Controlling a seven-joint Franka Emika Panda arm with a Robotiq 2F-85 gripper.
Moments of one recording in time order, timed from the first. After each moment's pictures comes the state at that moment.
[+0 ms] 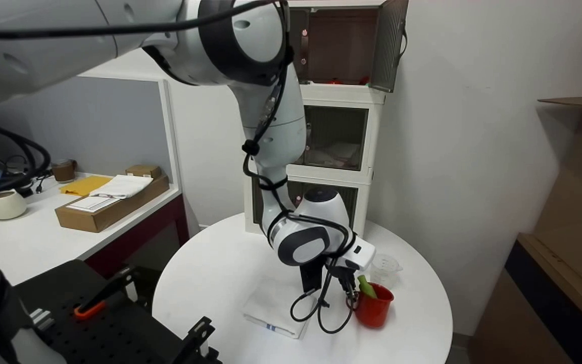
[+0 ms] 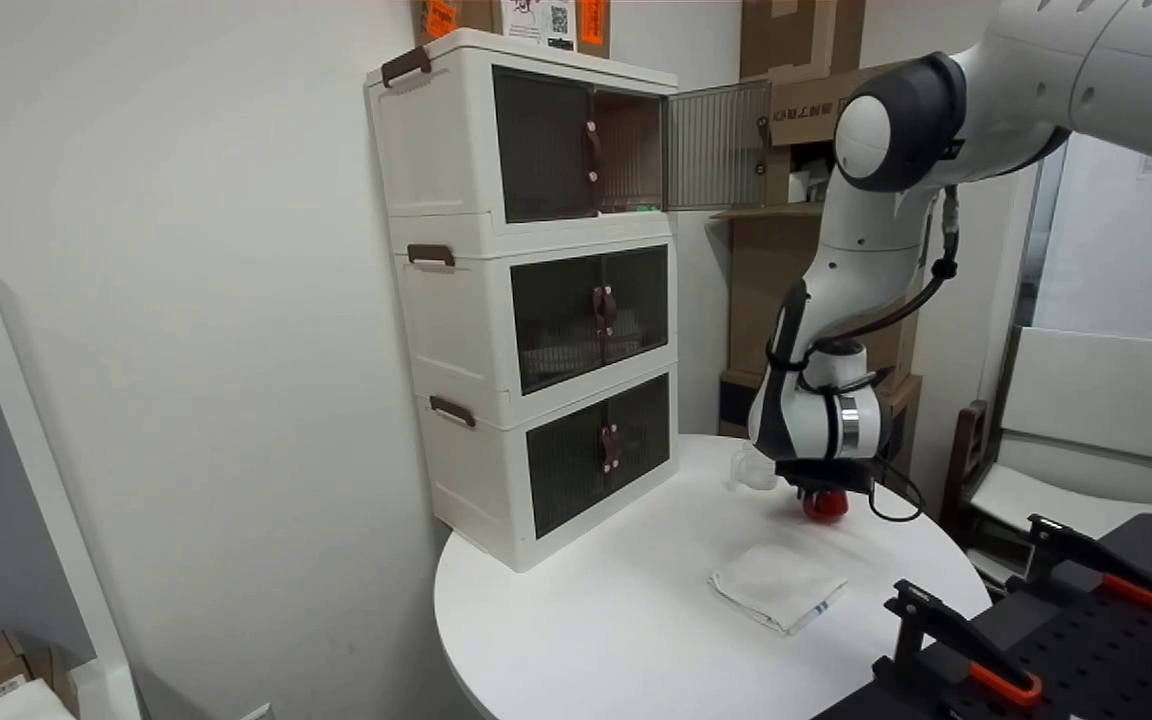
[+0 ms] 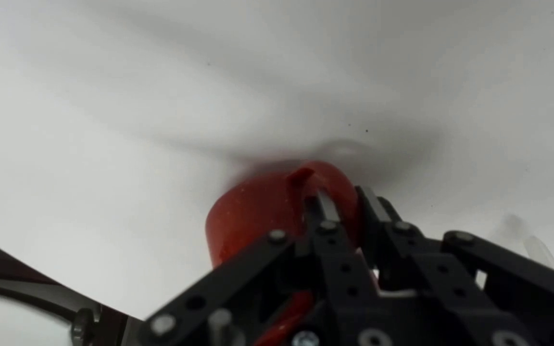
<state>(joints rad) -0.16 1.14 -0.12 -1.85 0.40 3.33 0.30</state>
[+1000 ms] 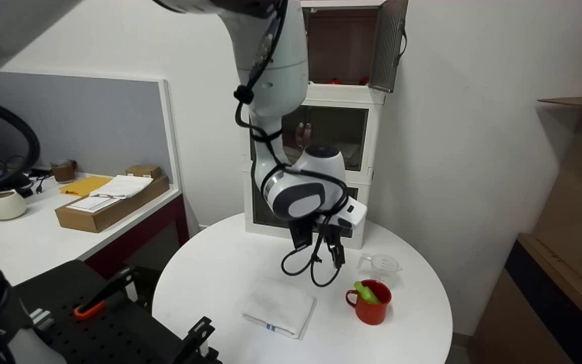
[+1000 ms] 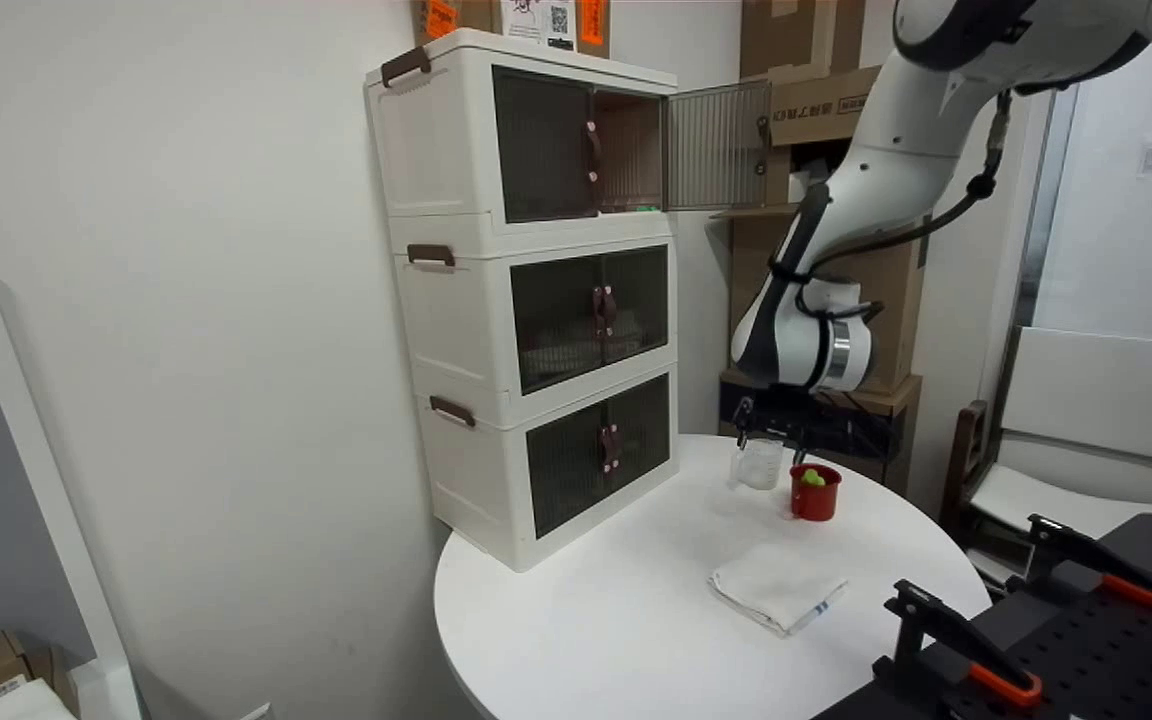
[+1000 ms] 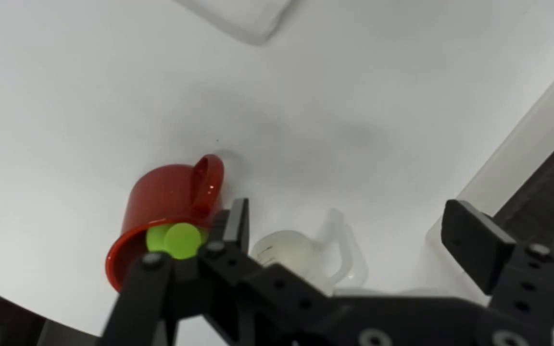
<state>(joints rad) -0.33 0.85 0.11 -2.03 0.30 3.20 0.23</state>
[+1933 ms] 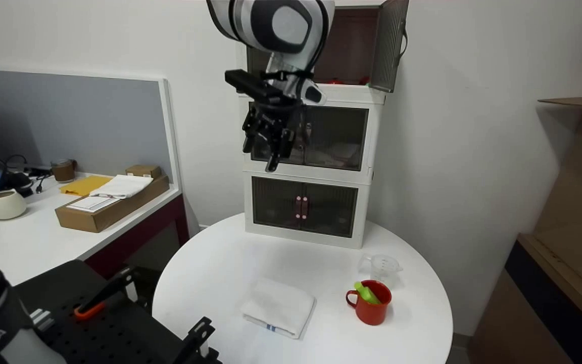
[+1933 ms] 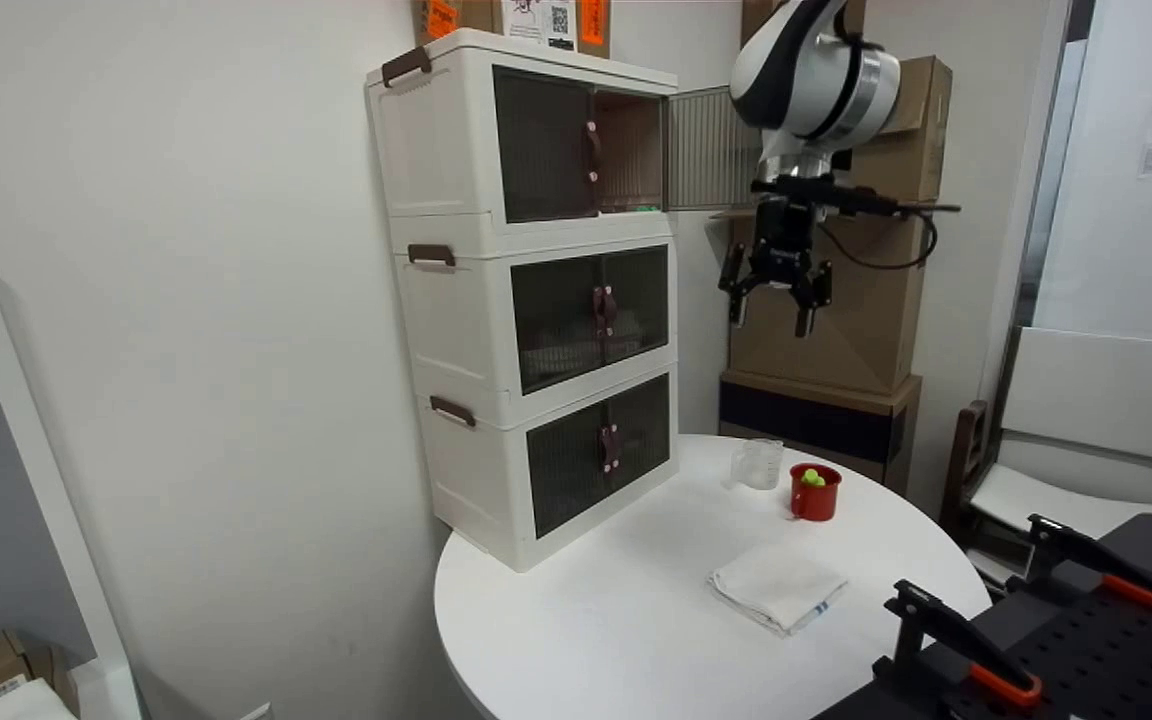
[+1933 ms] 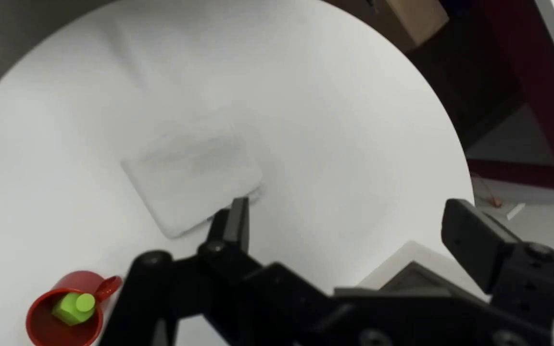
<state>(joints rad) -0.63 0.07 0.50 -2.25 0.24 2.10 -0.02</state>
